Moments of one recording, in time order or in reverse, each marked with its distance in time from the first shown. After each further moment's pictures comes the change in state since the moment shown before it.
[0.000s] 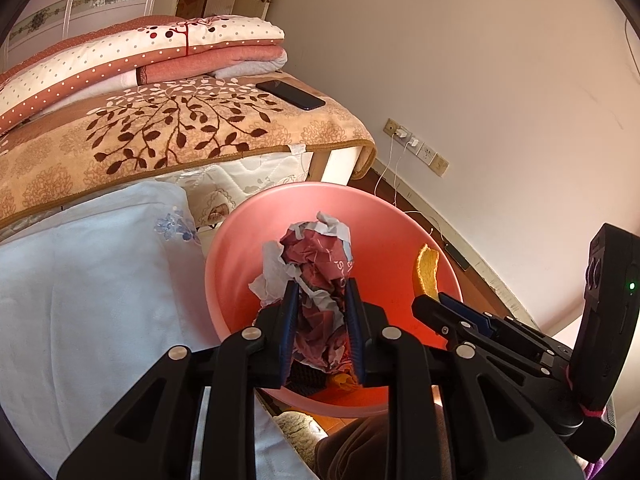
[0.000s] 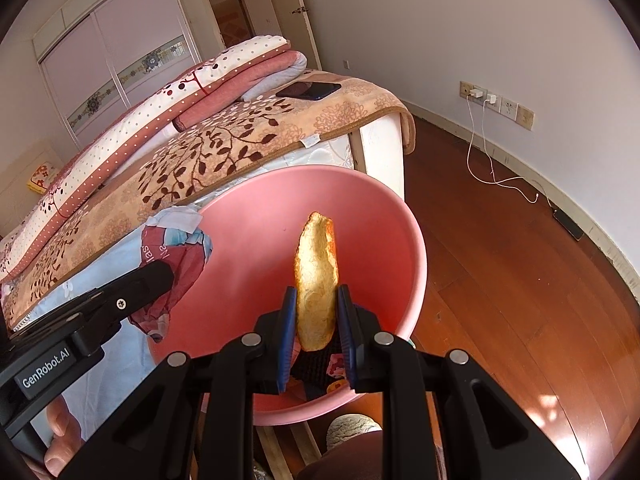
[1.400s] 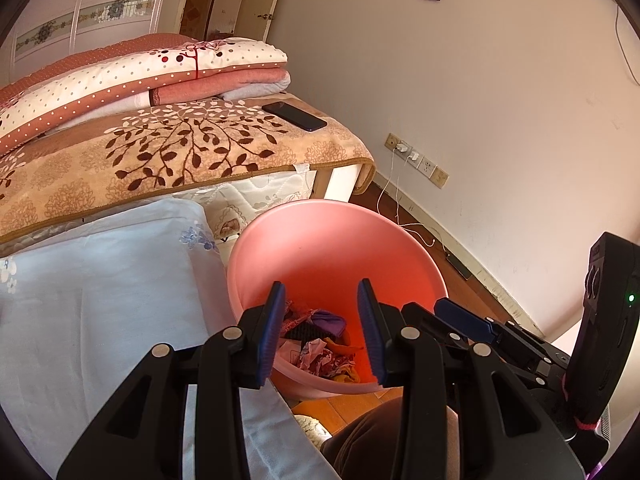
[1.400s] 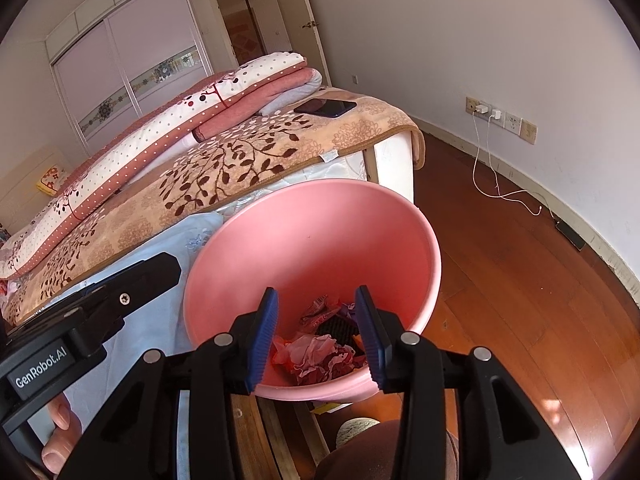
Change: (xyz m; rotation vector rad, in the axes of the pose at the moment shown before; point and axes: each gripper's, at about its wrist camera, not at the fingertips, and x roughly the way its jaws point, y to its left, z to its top) left arm -0.044 -0.004 -0.005 0.015 -0.067 0.023; right arm -0.036 0.021 -0.013 -0.019 -0.060 0.028
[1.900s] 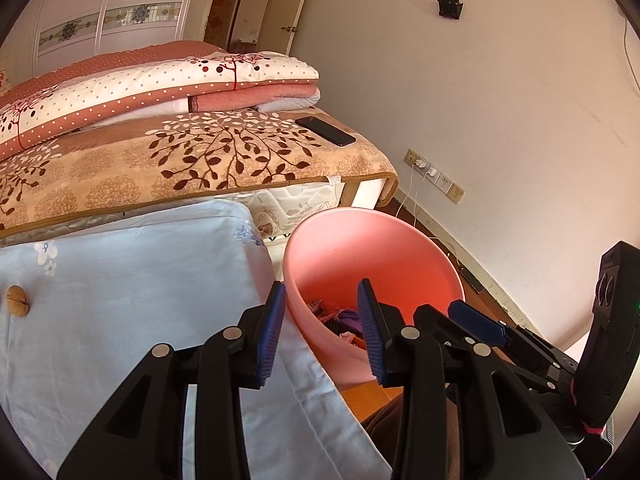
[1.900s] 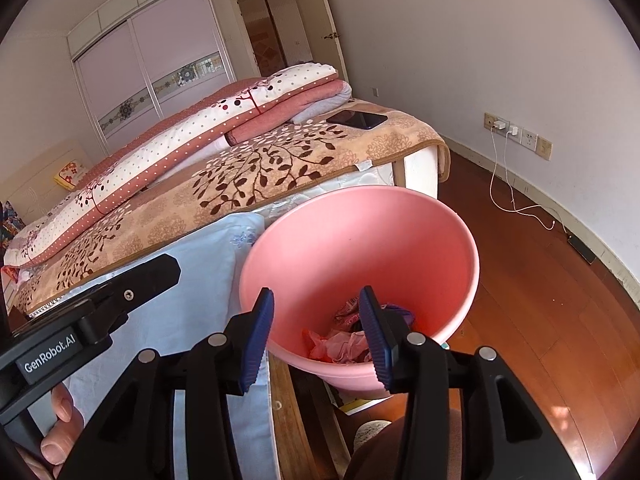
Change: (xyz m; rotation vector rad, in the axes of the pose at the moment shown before) left arm -0.048 0.033 -0.015 -0.047 -0.049 0.065; right arm -0.025 0.041 -0.015 -0.049 -0.042 0.056
